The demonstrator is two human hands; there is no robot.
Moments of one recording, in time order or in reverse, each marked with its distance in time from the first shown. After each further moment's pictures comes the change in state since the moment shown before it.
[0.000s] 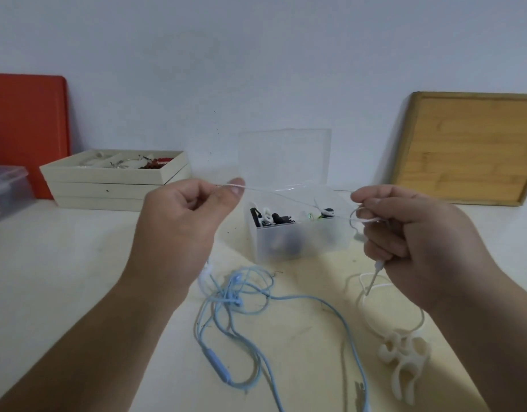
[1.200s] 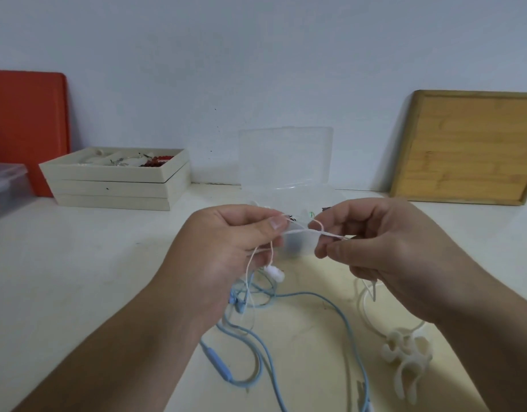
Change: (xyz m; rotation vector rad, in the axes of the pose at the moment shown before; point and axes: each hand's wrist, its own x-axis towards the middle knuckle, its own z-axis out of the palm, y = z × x) left_hand -0.019 0.004 0.018 -0.279 -0.281 -0.352; right_hand -0.012 0.003 0.007 -0.488 -0.420 -0.074
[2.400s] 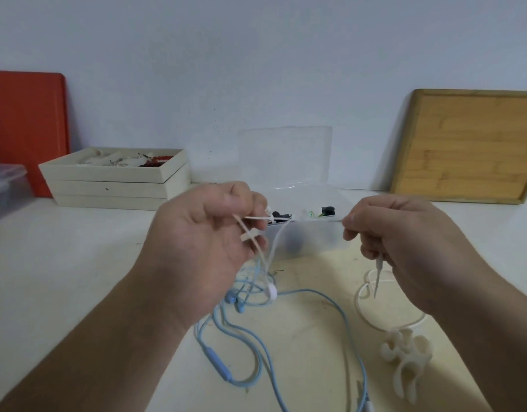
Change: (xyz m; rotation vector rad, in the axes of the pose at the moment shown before) left_hand -0.003 0.017 -0.009 -0.289 -0.189 0.047; right_hand 0.005 0.007 -0.007 -0.093 0.341 0.086
